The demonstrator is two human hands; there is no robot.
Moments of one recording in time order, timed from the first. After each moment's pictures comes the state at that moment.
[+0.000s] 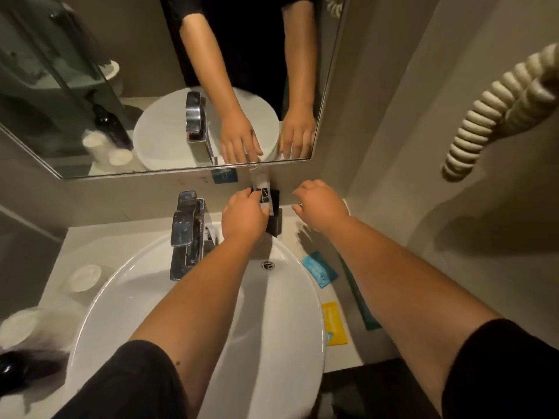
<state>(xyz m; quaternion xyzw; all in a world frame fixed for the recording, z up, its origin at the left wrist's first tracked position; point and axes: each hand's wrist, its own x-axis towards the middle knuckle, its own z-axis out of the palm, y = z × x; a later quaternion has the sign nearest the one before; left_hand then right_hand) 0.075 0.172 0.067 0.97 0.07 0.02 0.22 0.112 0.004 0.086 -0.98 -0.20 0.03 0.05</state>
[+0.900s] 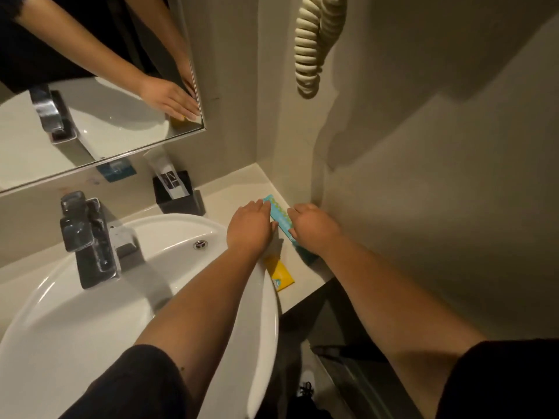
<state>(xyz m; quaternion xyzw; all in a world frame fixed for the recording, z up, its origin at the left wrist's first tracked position) -0.004 0.044 0.036 0.96 -0.26 -0.05 0.12 -0.047 -0.103 0.049 -0.99 -0.01 0.11 -0.01</state>
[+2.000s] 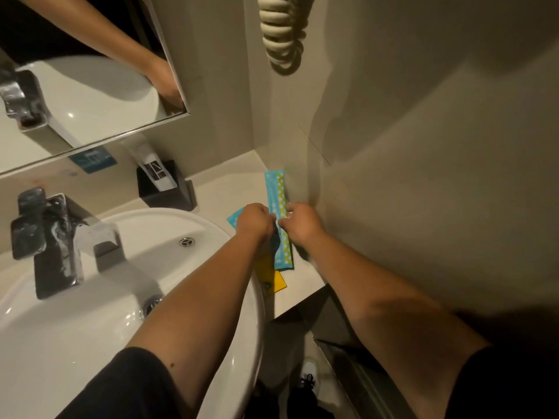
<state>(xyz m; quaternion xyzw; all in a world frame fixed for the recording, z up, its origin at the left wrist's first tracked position) 0.015 -0.002 0.012 0.88 0.06 -0.24 0.40 -0.017 -0.106 0.006 -0.89 0.23 0.12 0.37</state>
